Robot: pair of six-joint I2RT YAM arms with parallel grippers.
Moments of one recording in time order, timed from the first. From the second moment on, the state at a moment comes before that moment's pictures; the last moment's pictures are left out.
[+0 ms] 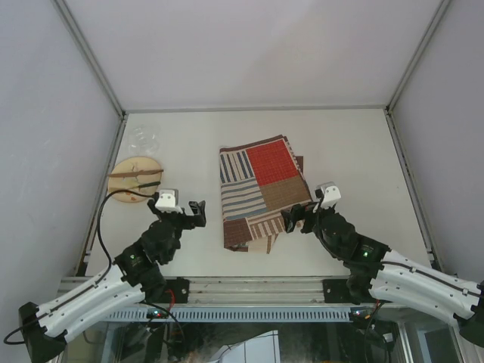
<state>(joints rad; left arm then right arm) -0.89 0.42 0.29 -0.07 -0.73 -0.30 0.99 0.60 0.36 -0.08 0.53 0.41</state>
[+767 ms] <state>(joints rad) -0.89 0.43 0.30 -0.09 -0.69 -0.32 0.91 0.57 0.14 -0.25 0.73 1.07</state>
